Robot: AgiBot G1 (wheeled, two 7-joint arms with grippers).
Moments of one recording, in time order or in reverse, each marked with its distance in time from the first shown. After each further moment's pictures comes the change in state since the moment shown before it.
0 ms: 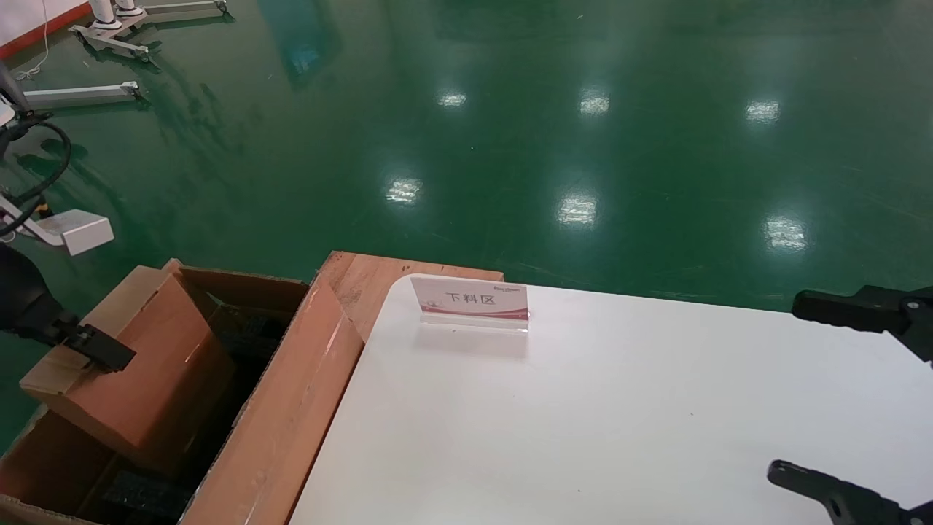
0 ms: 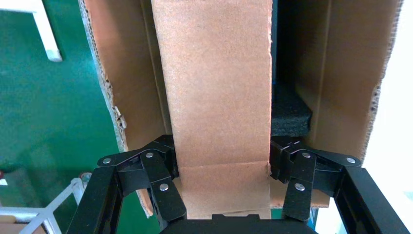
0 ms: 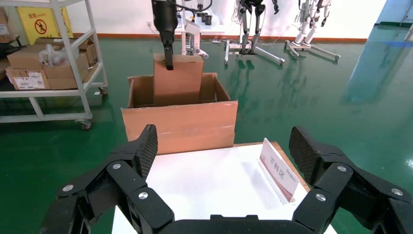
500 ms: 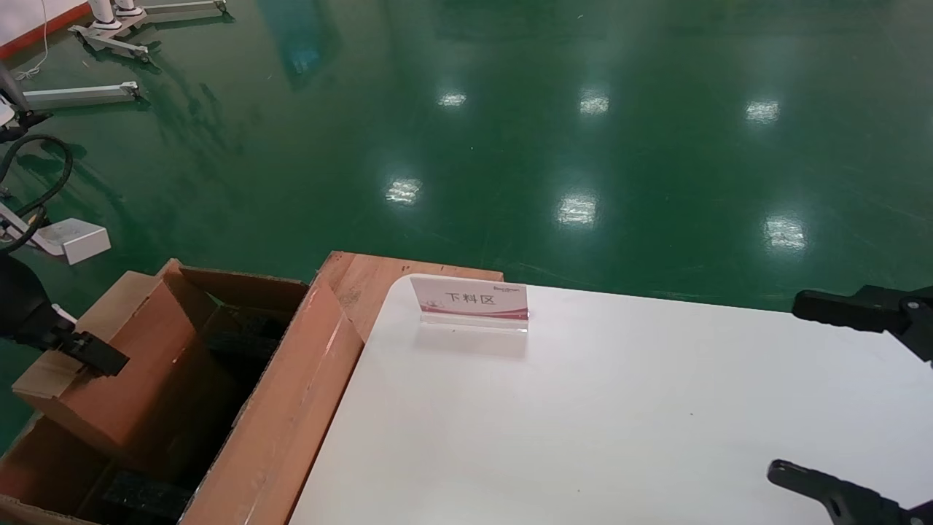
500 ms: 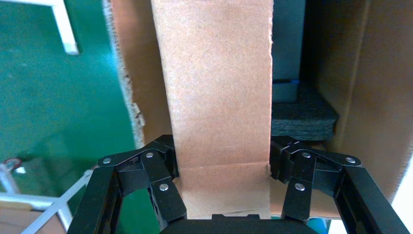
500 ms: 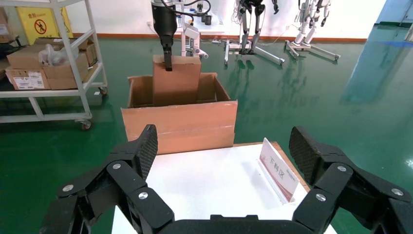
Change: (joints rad) left arm 0.032 -0.007 0.018 -0.024 0.031 -0.062 -0.035; right arm 0.000 0.000 -0.001 0.000 0.001 0.000 0.000
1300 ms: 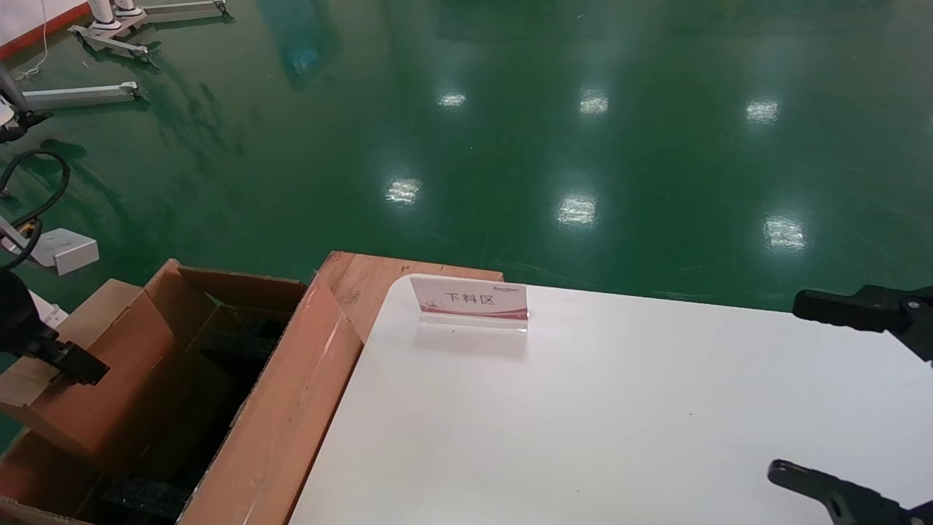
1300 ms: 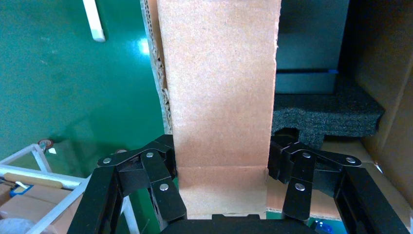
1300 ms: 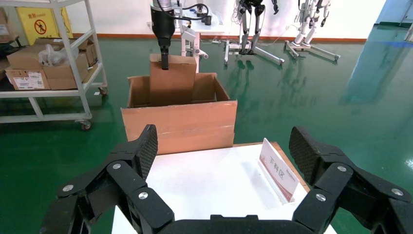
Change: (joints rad) left arm 0.024 0.000 0.035 -0.034 0.066 -0.069 -0.049; right arm 0.000 0.001 -0.001 0.000 0.001 0.001 -0.001
